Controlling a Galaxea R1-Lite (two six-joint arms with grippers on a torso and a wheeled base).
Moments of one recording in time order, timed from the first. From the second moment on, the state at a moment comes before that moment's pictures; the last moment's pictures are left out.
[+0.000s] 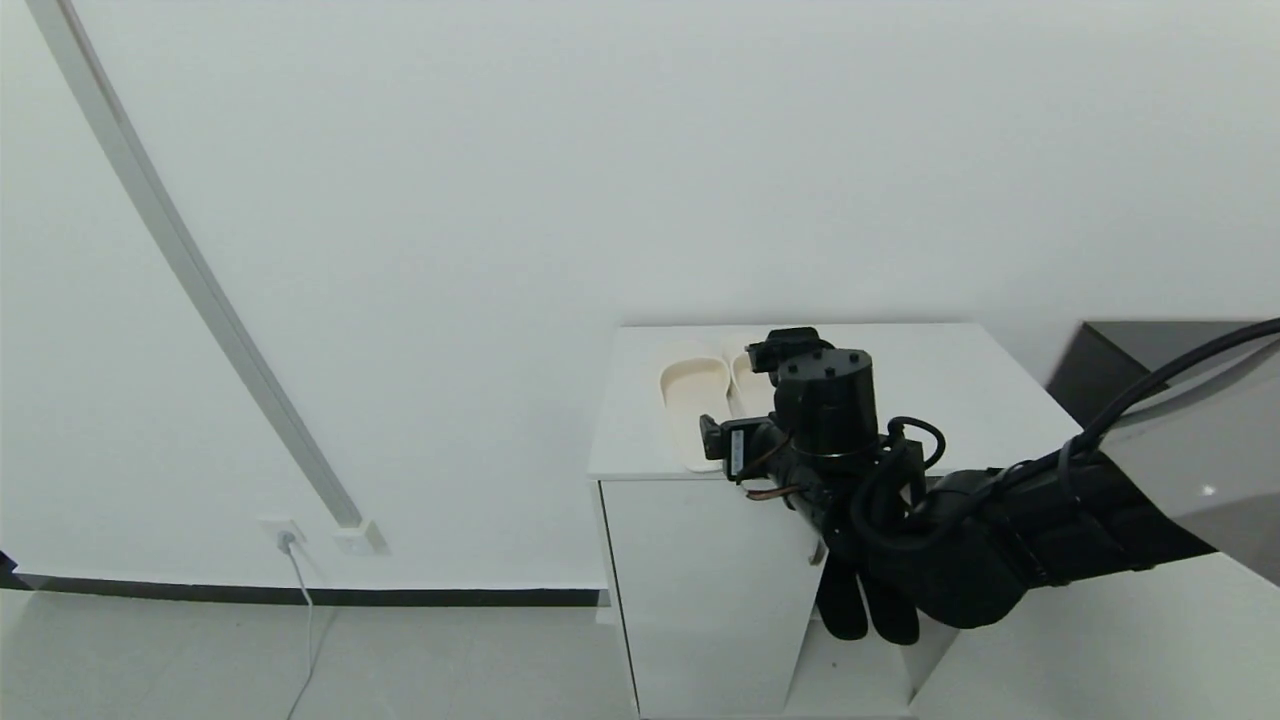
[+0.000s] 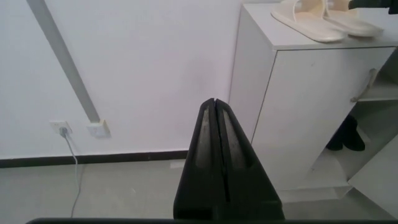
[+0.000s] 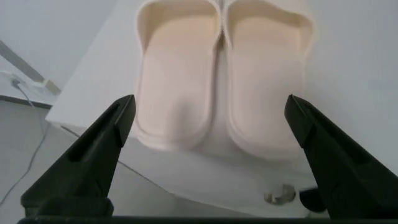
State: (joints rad) left arm 0.00 0.00 0.00 0.00 -0.02 0.01; right arm 0.77 2.06 -1.16 -0.68 -0.52 0.18
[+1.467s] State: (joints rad) left arm 0.00 0.00 0.00 0.00 -0.01 0.01; right arm 0.71 2.35 -1.47 -0.72 -0.51 0.10
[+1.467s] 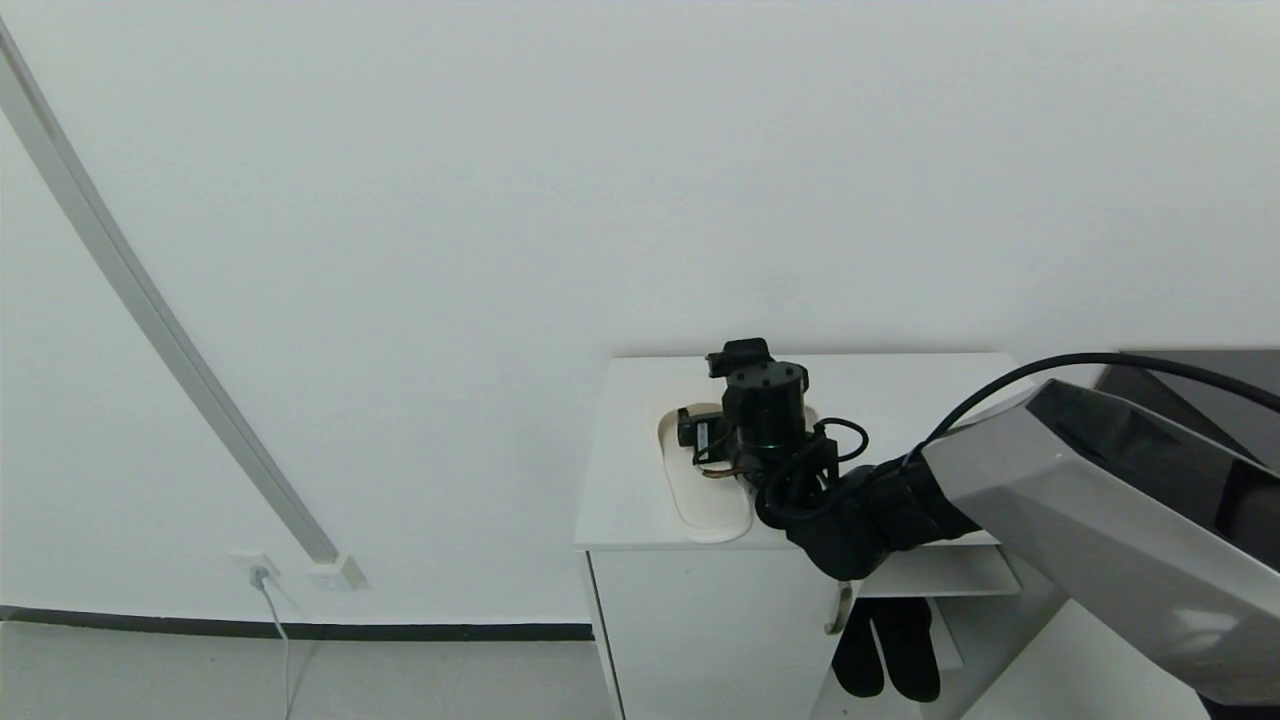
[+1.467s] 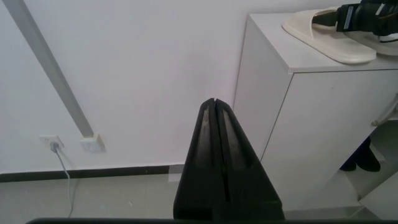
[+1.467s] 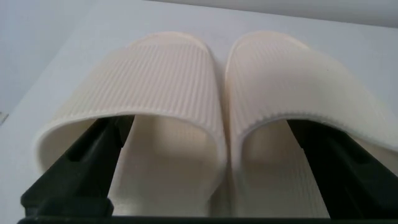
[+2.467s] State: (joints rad) left arm 0.00 0.00 0.00 0.00 -0.01 0.01; right arm 0.70 2.33 -1.46 -0.72 -0.51 0.11
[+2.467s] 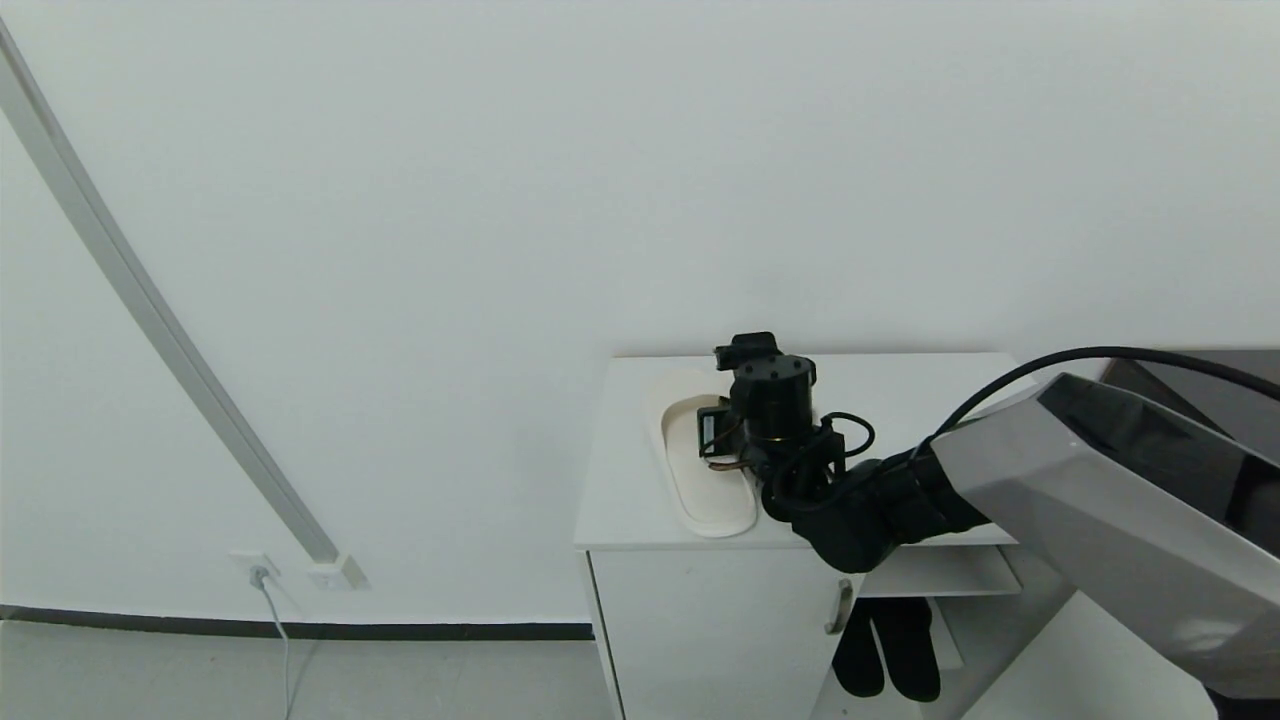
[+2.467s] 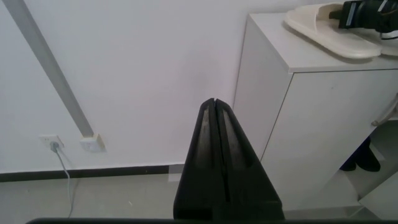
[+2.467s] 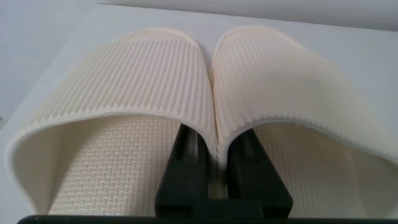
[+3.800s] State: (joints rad) left arm 0.00 0.00 0.00 0.00 -0.01 0.01; right arm 0.82 1.78 -0.68 -0.89 -0.40 0.13
